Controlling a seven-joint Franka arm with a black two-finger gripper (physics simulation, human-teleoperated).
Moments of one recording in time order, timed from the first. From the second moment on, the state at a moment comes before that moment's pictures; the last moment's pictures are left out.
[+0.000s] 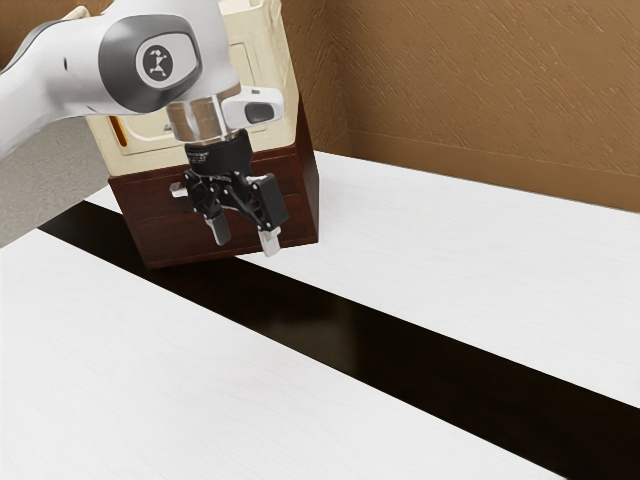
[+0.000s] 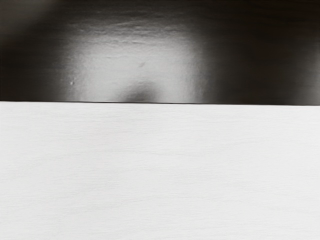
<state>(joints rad) -0.02 0.15 0.13 -1.32 -0.10 1.38 0.09</state>
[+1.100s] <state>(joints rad) 0.44 0.10 0.07 -1.28 0.06 1.39 0.83</state>
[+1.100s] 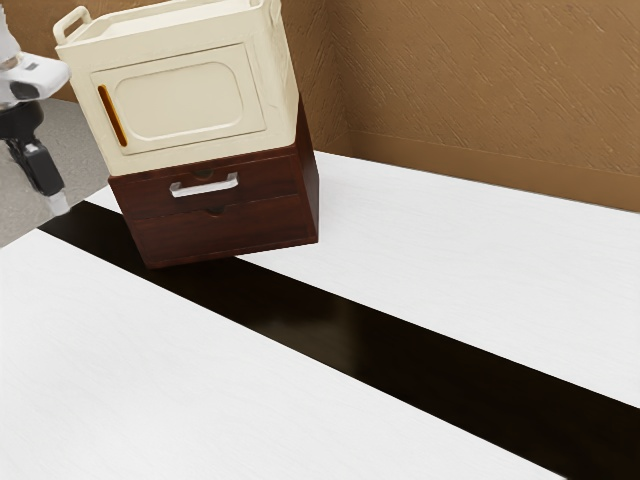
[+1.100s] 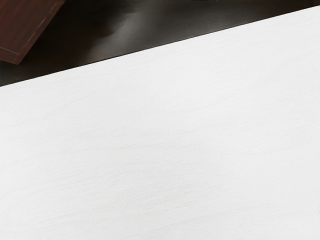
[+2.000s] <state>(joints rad) 0.36 0.43 0.09 -1.12 -0.02 1.72 1.30</state>
